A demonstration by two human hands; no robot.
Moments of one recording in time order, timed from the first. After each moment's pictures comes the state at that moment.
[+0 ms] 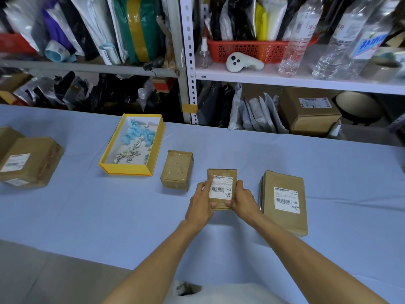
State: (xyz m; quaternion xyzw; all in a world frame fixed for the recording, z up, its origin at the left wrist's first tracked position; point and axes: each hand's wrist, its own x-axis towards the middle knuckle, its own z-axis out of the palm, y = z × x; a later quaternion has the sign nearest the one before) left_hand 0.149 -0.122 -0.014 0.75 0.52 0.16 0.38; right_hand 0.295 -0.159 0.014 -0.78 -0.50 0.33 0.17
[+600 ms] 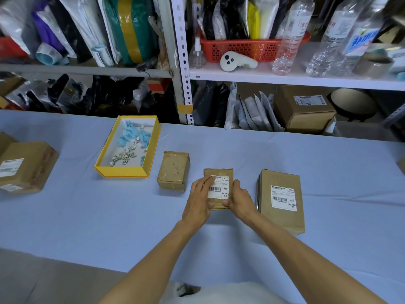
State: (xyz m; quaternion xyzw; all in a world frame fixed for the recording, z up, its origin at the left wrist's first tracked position) left_hand 0.148 -0.119 -0.016 0.81 0.46 0.20 0.31; right_hand 0.295 -0.161 0.016 -0.78 -0.50 0.34 0.17
